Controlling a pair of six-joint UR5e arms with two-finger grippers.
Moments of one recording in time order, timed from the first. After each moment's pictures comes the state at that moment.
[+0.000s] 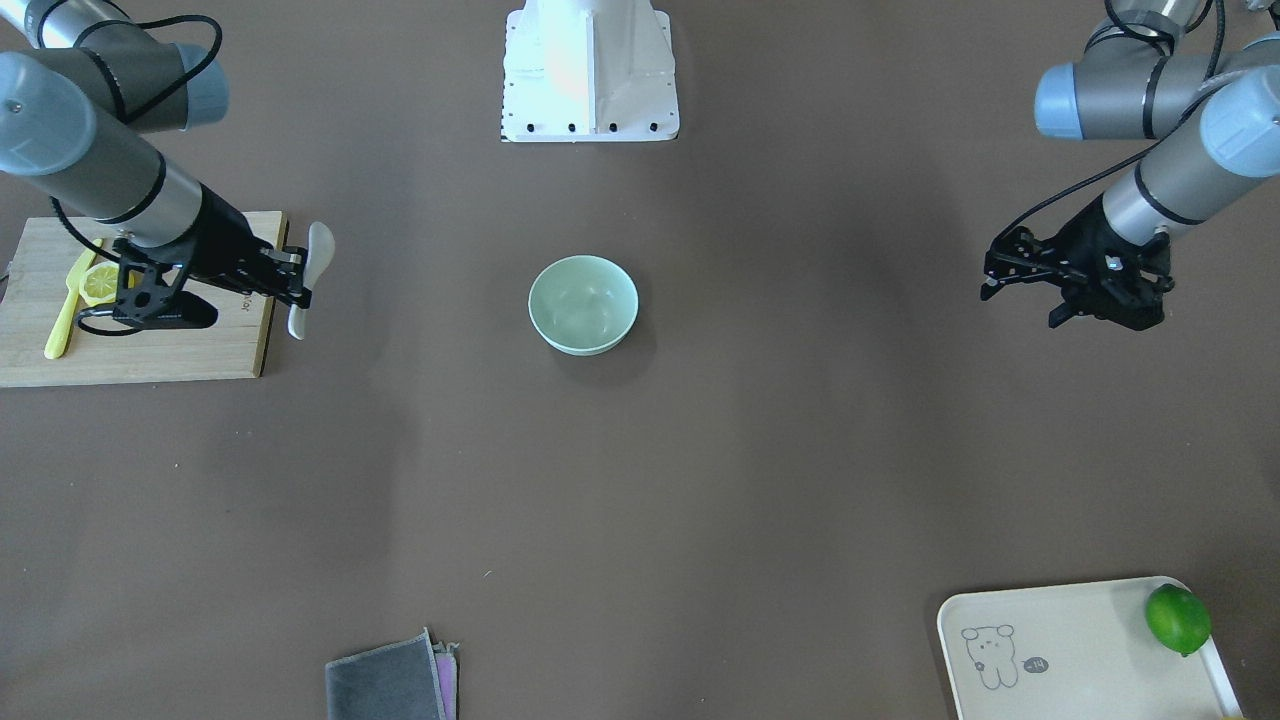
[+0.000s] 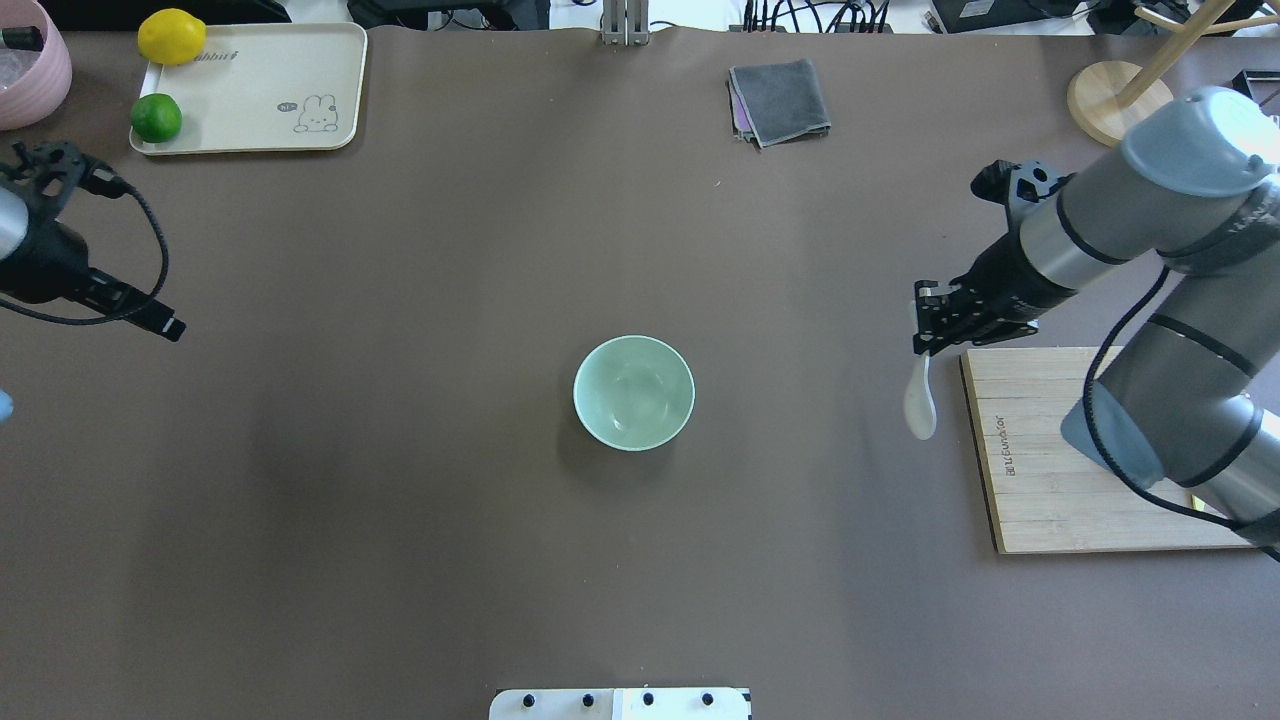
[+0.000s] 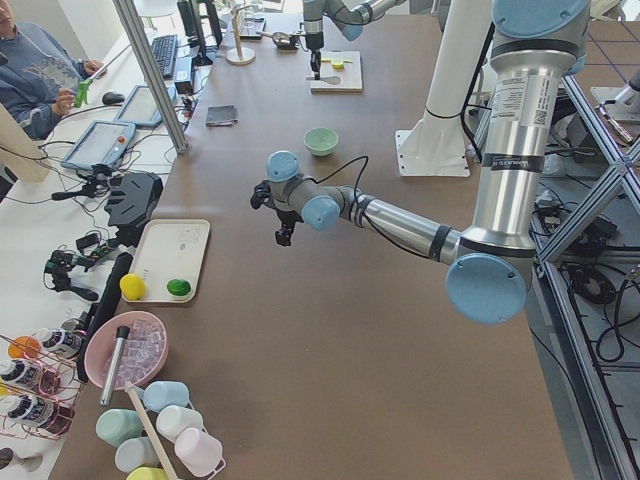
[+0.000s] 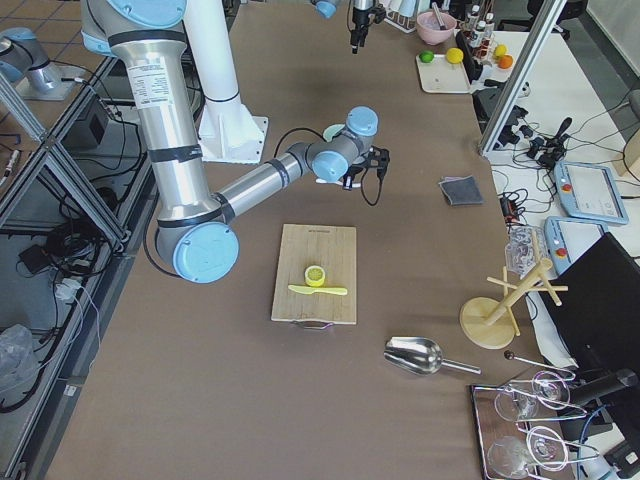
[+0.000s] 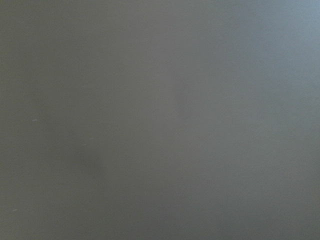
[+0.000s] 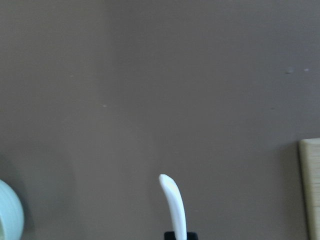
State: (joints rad) left arm -1.05 -1.63 -1.77 -1.90 -2.31 -0.35; right arm 0.83 -1.30 1.84 -1.31 2.29 1.16
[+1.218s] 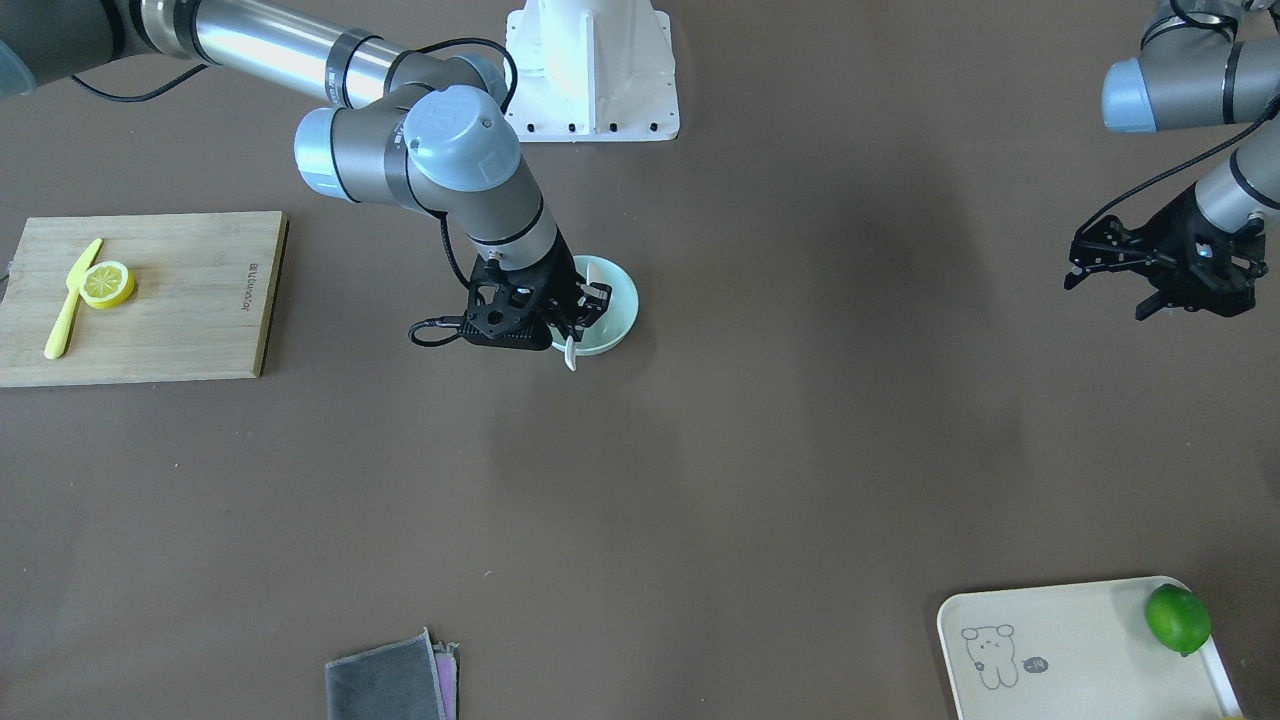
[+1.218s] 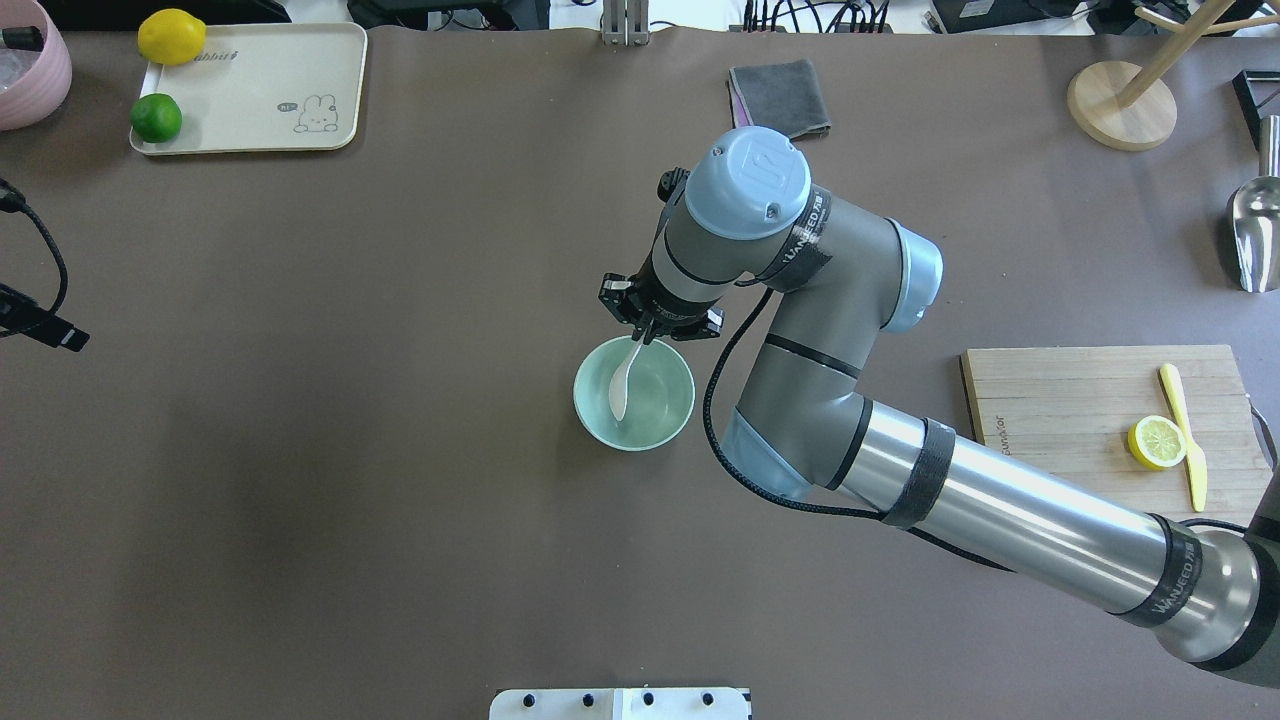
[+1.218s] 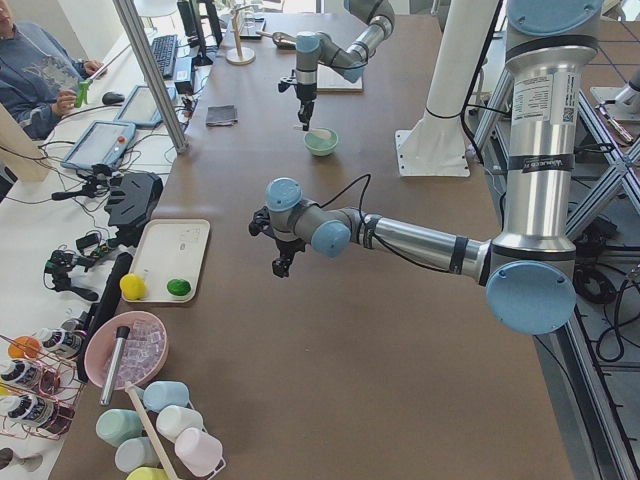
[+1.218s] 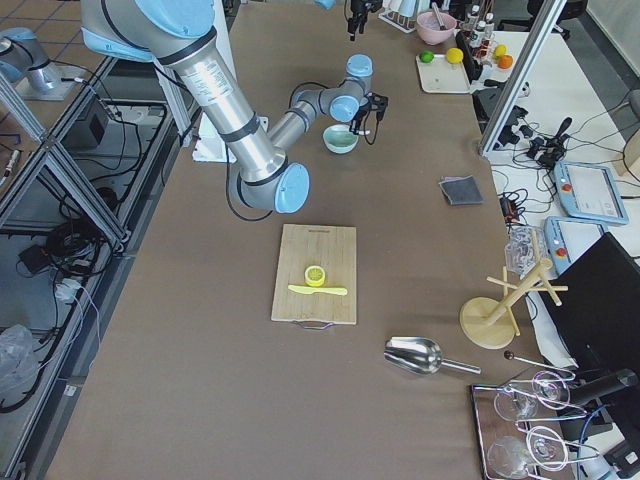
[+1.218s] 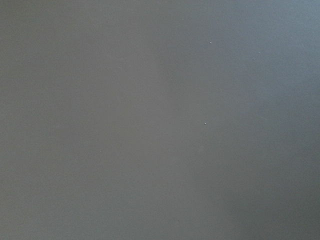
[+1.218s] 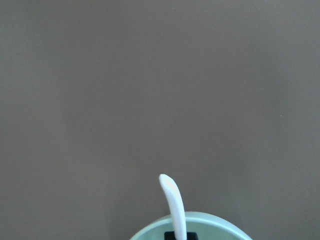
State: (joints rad) left arm -1.12 -1.56 -1.75 -1.90 -2.31 -0.18; right arm 0.59 -0.81 1.48 -1.31 2.00 1.48
